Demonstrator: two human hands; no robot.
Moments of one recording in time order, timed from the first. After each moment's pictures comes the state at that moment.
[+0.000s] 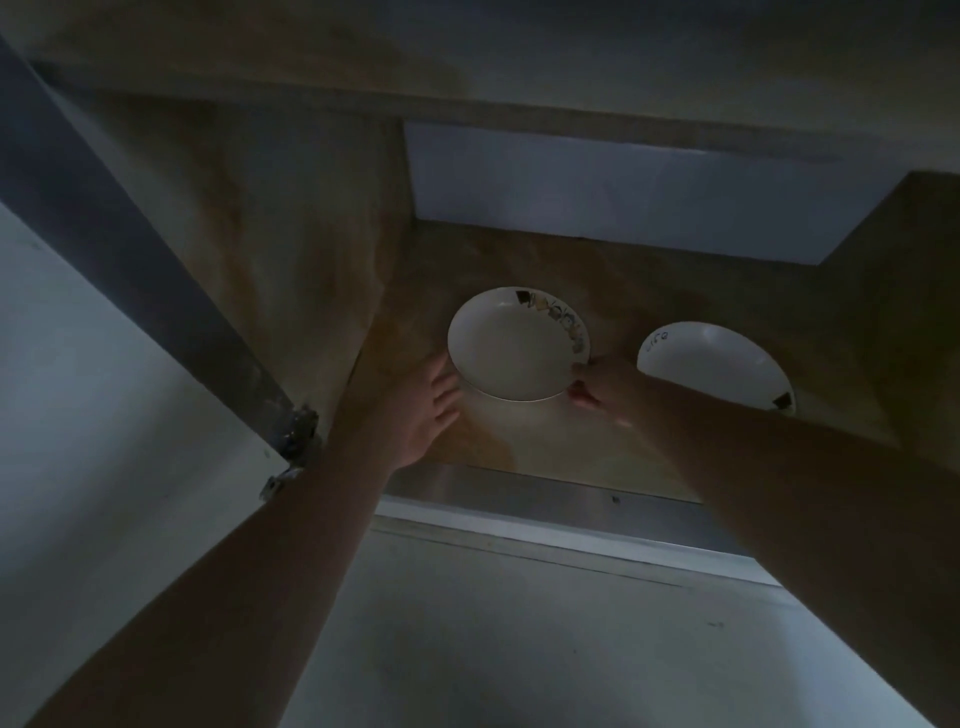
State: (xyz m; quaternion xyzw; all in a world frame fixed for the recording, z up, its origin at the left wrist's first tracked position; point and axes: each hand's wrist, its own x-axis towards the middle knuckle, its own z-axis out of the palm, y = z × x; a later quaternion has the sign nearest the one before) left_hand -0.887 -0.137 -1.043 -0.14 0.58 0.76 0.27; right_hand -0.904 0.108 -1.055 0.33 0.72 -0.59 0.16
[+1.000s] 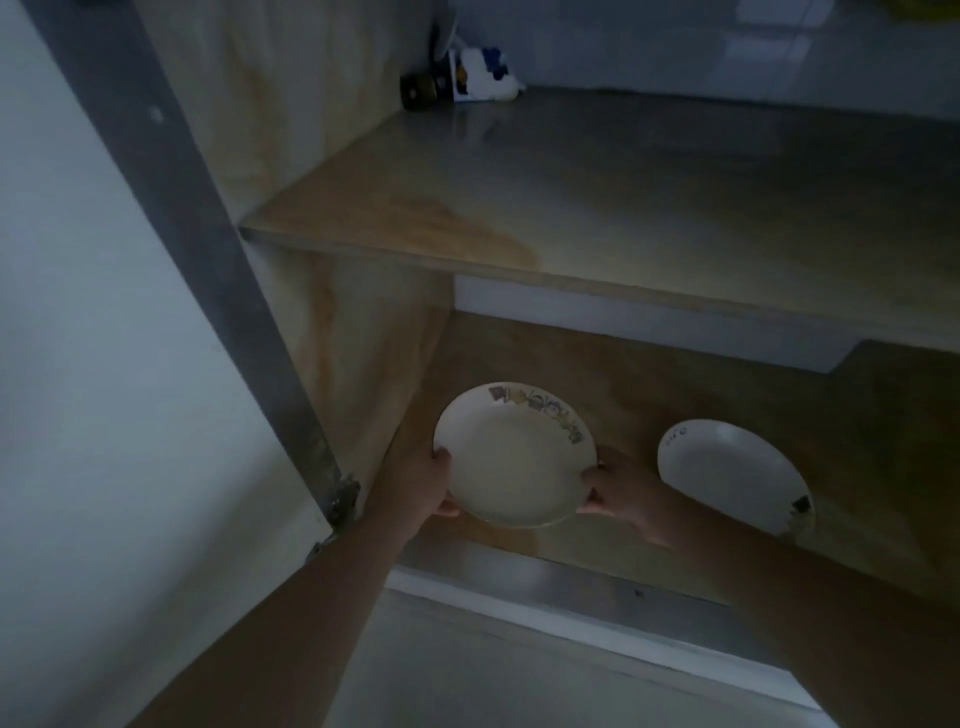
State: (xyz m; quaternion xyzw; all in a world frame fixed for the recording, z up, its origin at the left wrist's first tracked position) left_hand -0.880 -0.163 -1.018 -0.18 0.78 0.57 0.19; right_hand -0.867 0.085 -1.025 0.17 0.73 -0.64 0.19
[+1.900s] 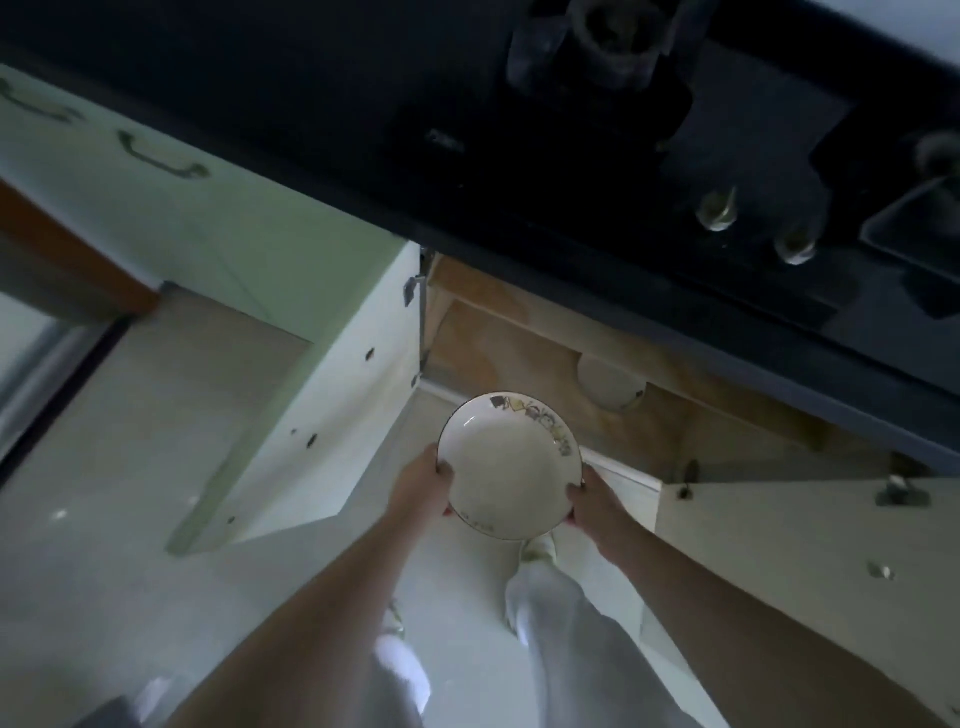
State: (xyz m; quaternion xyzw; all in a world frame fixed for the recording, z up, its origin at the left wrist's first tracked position) left_hand -0.581 -0.220 -0.630 -0.24 0.79 0.48 0.30; right_hand -0.582 0.008 -0.597 0.35 0.72 -0.51 0.31
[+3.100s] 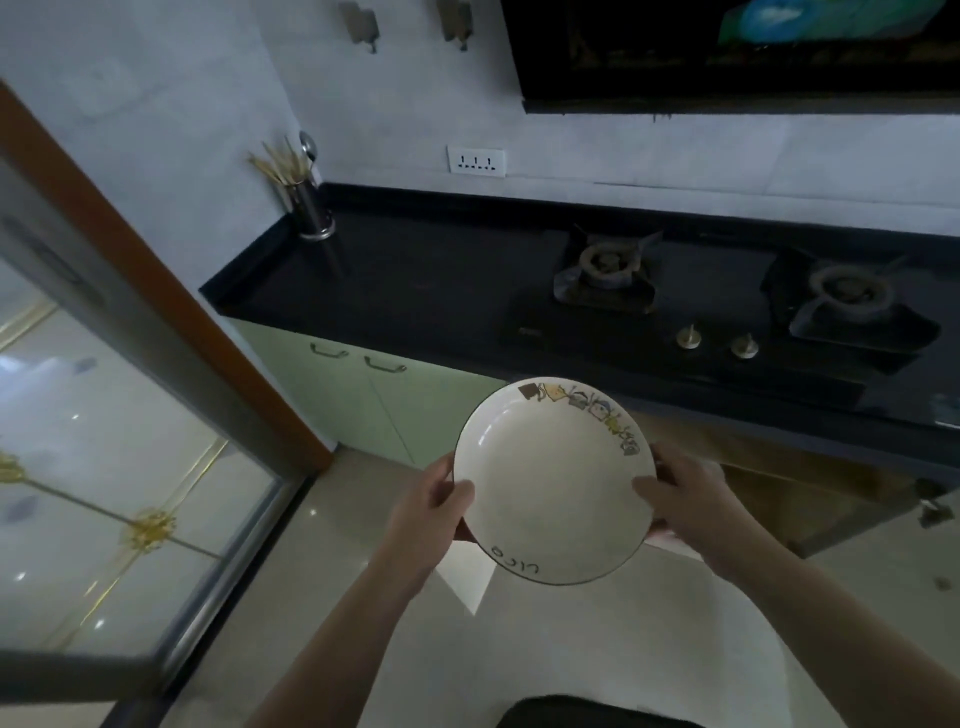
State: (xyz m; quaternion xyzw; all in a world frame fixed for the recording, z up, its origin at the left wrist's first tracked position) left_hand -0.468 -0.350 -0.251 -0.11 0.75 0.64 0.12; right_hand -0.494 -0.072 -0.244 0.11 0.82 -0.54 0.17
